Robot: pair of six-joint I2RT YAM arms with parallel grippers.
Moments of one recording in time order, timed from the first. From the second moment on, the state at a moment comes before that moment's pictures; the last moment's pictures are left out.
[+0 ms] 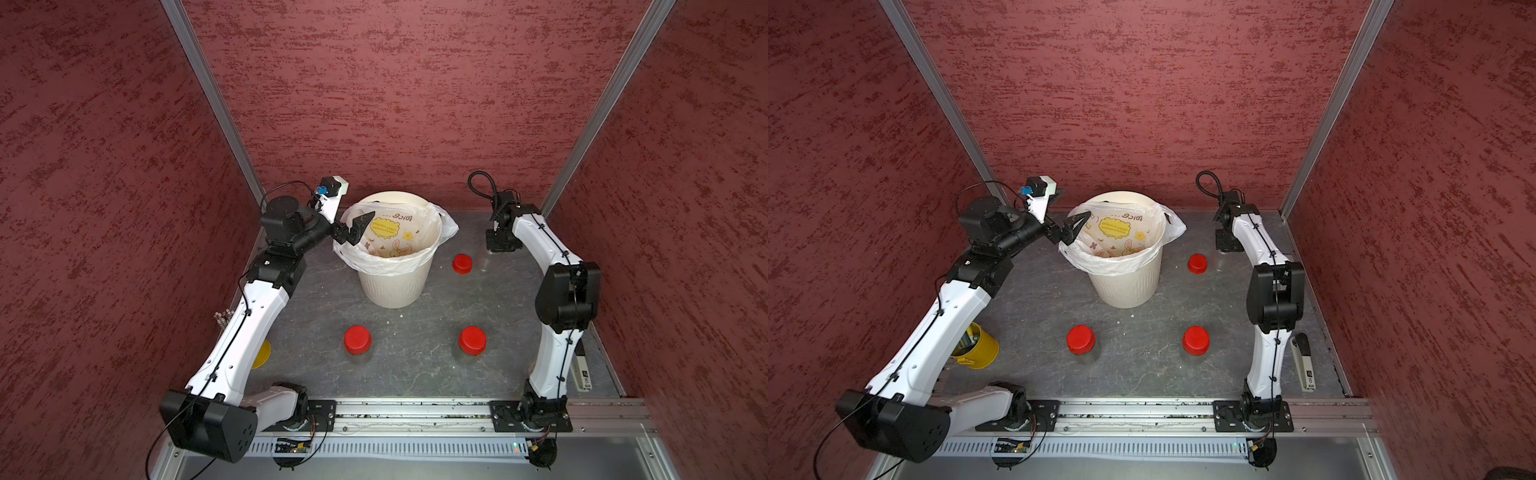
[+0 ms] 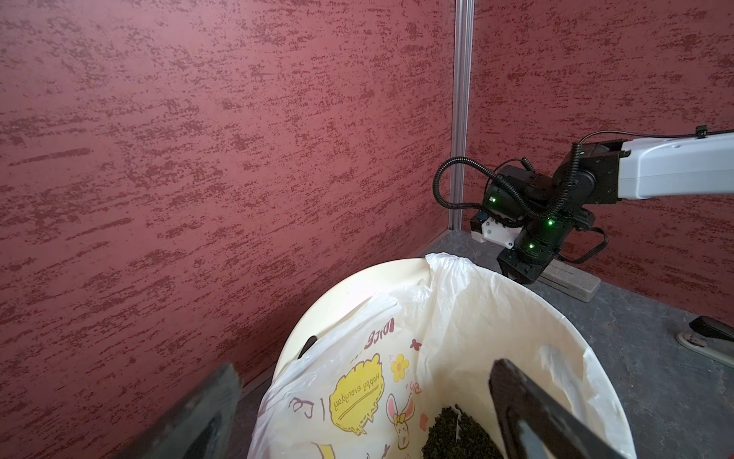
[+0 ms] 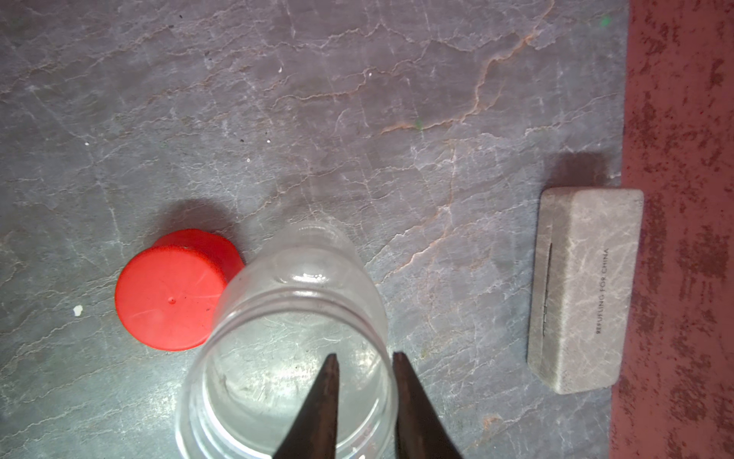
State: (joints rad) left arm -0.20 1.21 1.26 -0.10 0.52 0.16; right arm 0.08 2.03 1.84 -1.05 0.21 0.15
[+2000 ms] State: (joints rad) left arm -0.20 1.20 1.26 -0.03 0.55 0.13; right arm 0.60 1.14 1.14 -1.08 -0.01 0.52
